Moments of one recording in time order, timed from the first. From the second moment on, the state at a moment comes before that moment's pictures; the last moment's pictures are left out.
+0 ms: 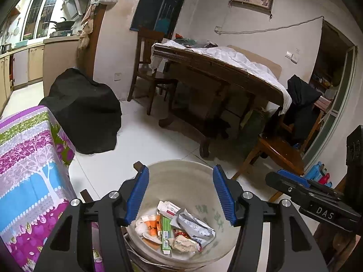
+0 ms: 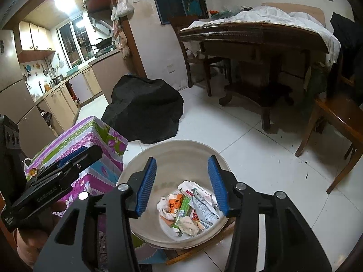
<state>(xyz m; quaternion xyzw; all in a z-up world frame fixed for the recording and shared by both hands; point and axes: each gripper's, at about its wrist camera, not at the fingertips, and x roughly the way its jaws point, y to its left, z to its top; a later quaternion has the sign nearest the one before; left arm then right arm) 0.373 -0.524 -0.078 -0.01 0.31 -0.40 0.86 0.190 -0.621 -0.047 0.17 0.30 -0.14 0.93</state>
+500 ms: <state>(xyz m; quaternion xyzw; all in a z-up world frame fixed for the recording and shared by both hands) 0.354 -0.427 -0.060 0.00 0.30 -0.38 0.88 0.178 -0.554 -0.048 0.15 0.28 -0.09 0.95</state>
